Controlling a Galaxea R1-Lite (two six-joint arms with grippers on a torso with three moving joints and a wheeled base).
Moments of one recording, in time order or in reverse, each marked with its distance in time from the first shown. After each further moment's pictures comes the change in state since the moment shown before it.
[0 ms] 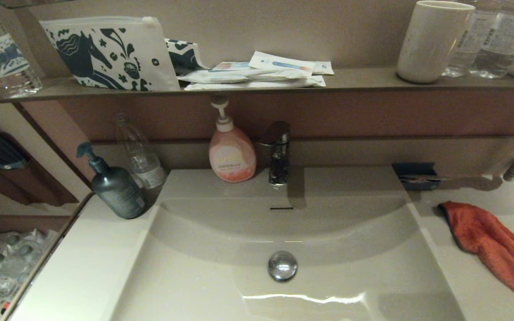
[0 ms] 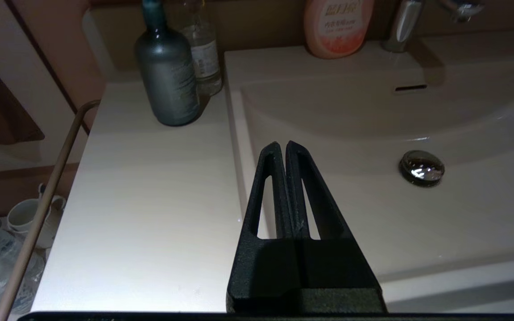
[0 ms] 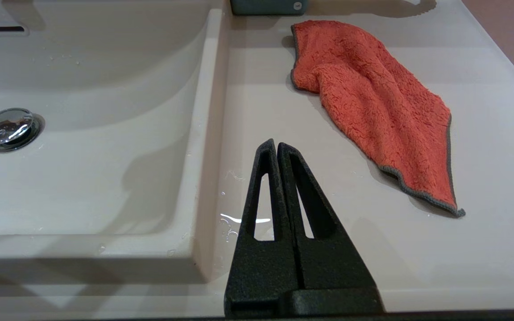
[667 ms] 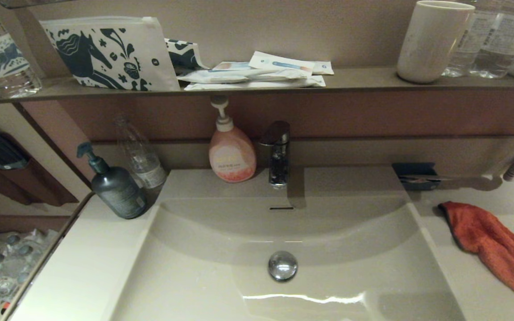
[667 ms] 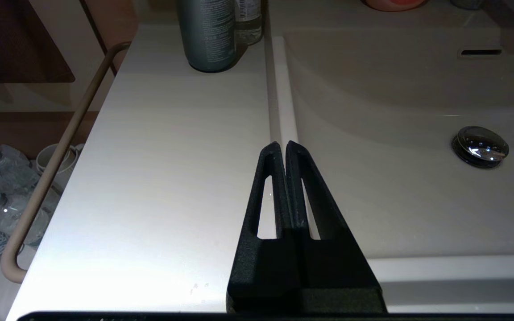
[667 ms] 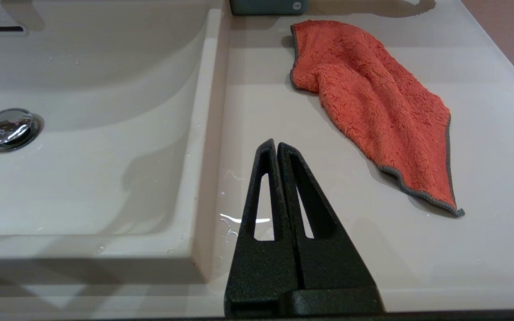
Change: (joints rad) left arm 0.003 -0.096 0.174 -0.018 0.132 -0.029; right arm 0.000 0.000 0.000 0.000 0.000 0.000
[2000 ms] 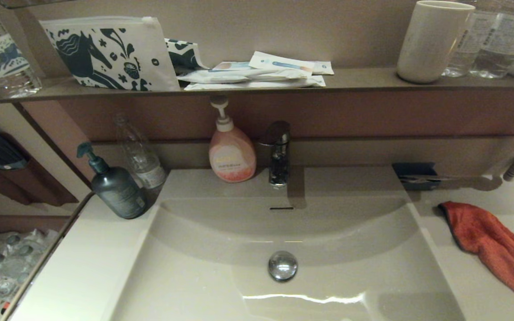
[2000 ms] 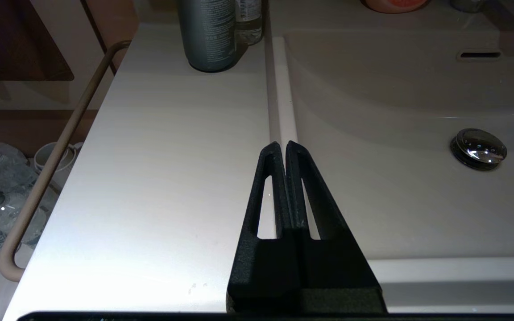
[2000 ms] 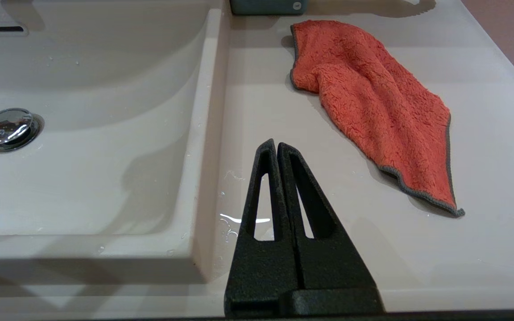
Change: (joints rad) left arm 0.000 0.000 0.000 -0.001 0.002 -0.010; right arm 0.000 0.000 0.000 0.000 0.000 0.000
